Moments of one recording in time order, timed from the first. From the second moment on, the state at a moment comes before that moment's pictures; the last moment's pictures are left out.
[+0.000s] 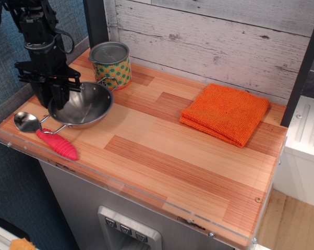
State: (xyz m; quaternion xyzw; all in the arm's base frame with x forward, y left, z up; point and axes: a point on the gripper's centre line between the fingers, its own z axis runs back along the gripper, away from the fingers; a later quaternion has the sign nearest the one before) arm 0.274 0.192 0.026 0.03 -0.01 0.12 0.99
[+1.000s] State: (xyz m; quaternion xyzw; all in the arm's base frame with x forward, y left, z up) arm 0.266 0.179 0.075 0.08 0.00 0.14 0.99
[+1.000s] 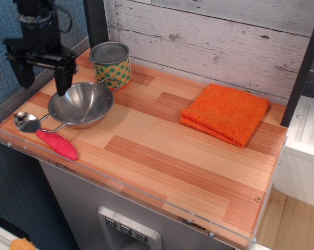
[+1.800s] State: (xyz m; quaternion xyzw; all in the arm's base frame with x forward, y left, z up) arm 0.266 0.051 0.093 0.06 -0.03 -0.03 1.00
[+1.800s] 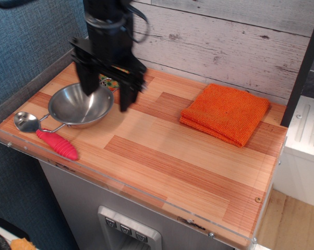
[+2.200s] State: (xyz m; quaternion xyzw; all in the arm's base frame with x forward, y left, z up) arm 0.251 0.002 0.089 0.06 -0.03 -0.10 0.99
